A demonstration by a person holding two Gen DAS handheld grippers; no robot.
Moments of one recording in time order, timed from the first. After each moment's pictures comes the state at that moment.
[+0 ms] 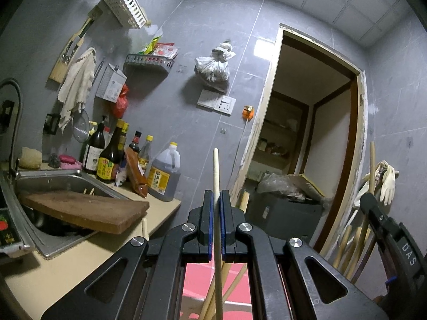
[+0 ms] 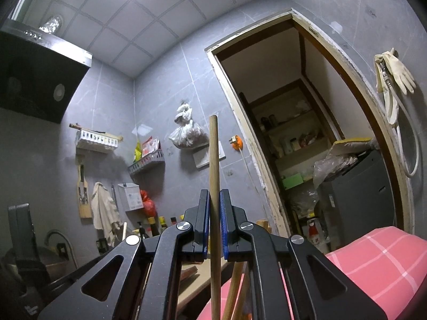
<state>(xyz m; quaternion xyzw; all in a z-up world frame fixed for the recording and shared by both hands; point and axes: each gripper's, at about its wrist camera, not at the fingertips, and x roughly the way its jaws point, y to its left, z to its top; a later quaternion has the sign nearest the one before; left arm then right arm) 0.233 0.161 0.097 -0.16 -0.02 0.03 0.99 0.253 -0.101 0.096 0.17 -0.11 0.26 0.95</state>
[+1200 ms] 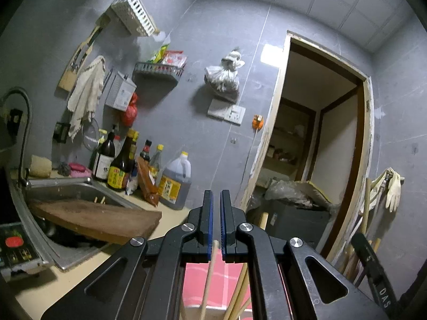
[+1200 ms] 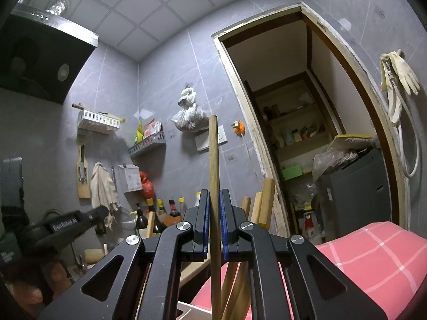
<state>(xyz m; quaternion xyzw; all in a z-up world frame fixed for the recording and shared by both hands) 0.222 0.179 0.108 -0.17 -0.03 0.05 0.98 0.253 -0.085 0.079 0.13 -0.08 0.26 0.95</state>
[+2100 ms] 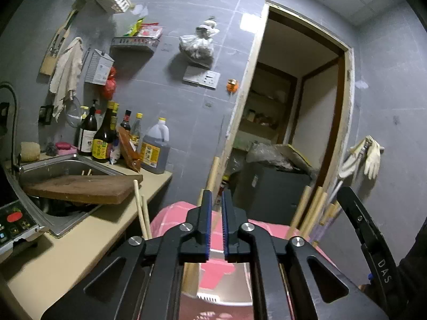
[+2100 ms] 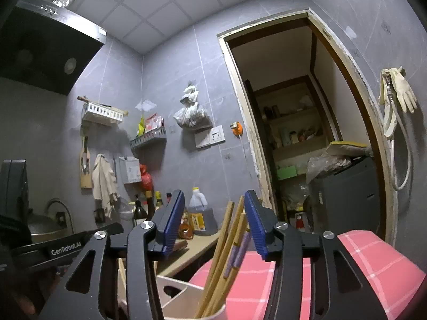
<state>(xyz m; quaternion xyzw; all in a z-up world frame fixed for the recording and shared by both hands) 0.191 0.128 0.101 -0.14 0.06 -0.01 0.99 0.210 -0.111 0.093 0.09 -0.06 0.25 0.96</state>
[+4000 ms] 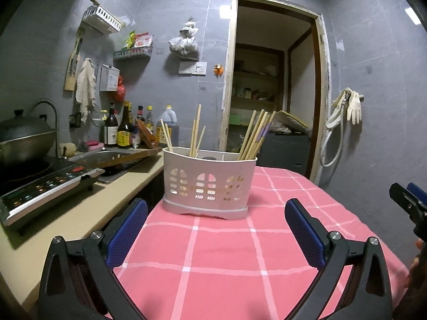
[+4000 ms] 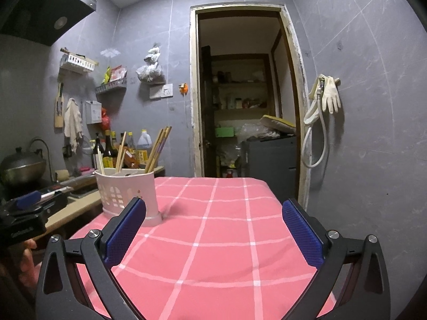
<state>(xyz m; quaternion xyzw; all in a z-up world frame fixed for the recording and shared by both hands) 0.004 0.045 0.030 -0.04 0.10 0.02 0.99 0.017 -0.230 0.055 -0.01 0.06 0.10 0.99</state>
